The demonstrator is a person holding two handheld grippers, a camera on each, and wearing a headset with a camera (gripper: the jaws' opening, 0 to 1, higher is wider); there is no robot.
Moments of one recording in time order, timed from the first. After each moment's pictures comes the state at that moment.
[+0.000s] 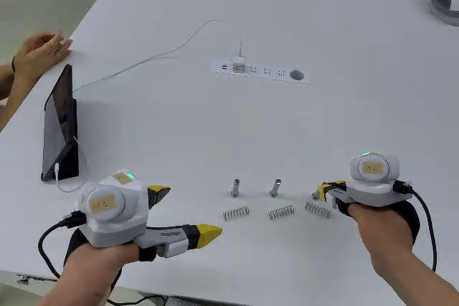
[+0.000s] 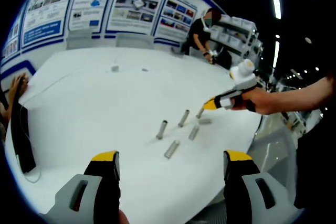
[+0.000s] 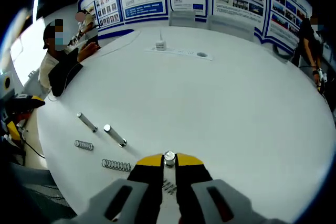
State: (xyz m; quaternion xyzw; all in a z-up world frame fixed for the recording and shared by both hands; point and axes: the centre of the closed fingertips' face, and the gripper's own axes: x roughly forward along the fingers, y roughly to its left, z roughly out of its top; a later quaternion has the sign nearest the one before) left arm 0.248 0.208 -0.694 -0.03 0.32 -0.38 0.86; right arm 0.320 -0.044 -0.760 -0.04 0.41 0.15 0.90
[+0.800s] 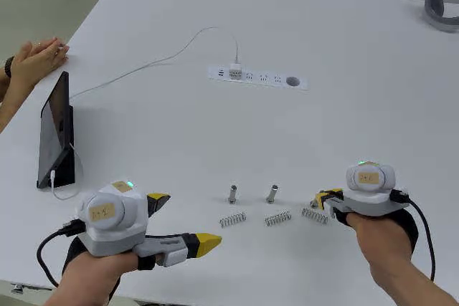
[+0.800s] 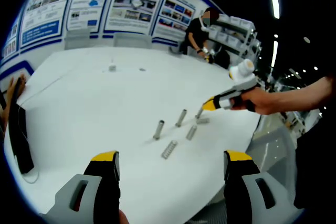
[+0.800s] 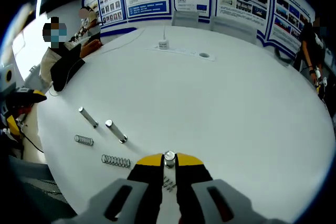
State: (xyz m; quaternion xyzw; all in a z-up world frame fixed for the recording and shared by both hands) left arm 0.245 0.202 -0.695 -0.03 0.32 -0.39 0.86; right arm 0.315 -0.044 -0.758 -0.06 0.41 0.15 0.90
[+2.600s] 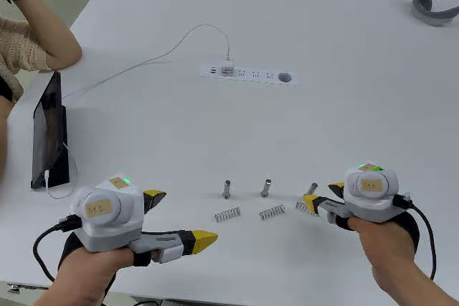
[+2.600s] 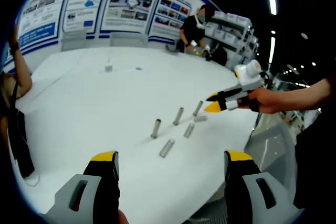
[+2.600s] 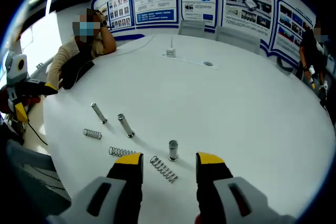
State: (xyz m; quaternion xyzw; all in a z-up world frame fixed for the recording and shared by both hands) left arm 0.241 0.200 -0.694 -0.02 0.33 -0.40 0.86; right arm 0.295 -0.046 -0.748 -0.06 0.37 0.18 0.91
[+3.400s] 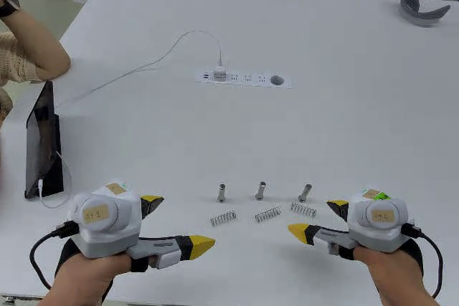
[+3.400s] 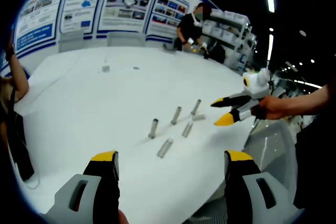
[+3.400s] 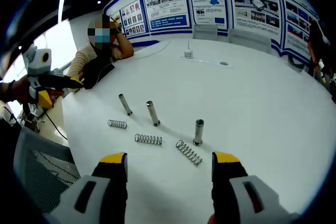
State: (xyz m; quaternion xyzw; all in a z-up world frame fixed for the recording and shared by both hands) left arm 0.240 0.194 -0.695 -0.01 0.33 -0.41 0.85; right arm 0.253 -0.024 -0.750 -0.02 0.35 0.25 0.90
